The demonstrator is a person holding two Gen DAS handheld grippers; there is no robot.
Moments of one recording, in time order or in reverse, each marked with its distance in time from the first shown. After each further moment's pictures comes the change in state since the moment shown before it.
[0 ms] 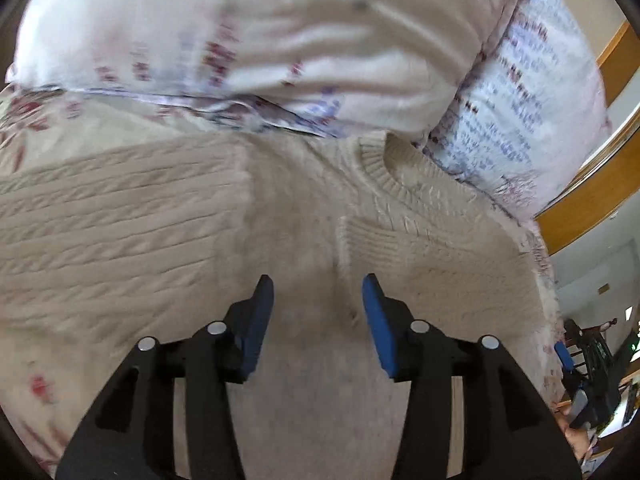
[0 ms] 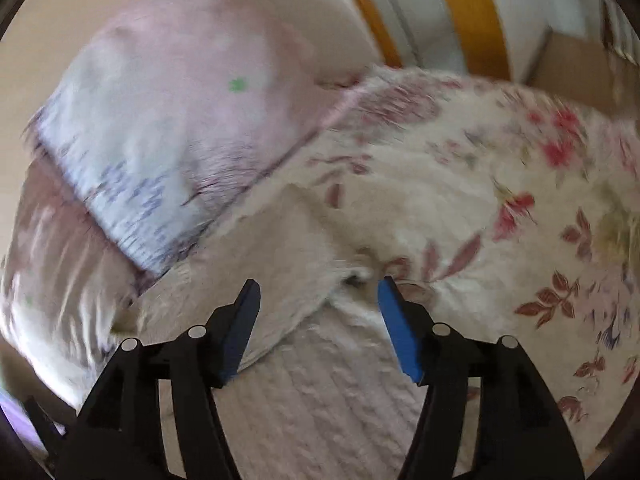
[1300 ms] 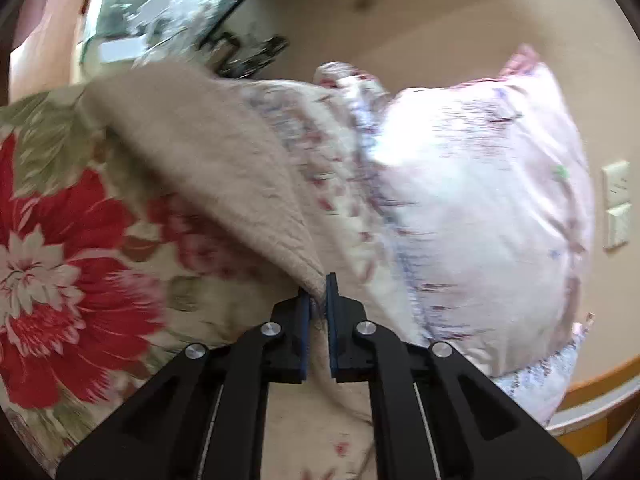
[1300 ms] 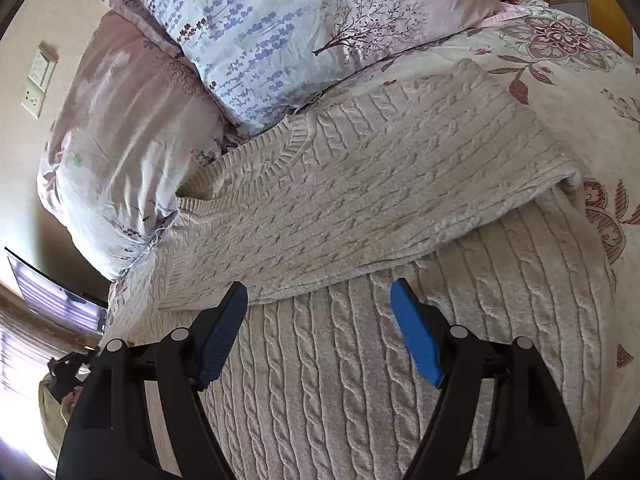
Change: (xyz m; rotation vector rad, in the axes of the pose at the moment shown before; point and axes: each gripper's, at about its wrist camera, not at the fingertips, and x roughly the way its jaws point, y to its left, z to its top) left arm -0.168 0.274 -0.035 -0.828 -0.406 -0.017; right arm 0.050 0.068 -0.043 -0.214 0.364 0.250
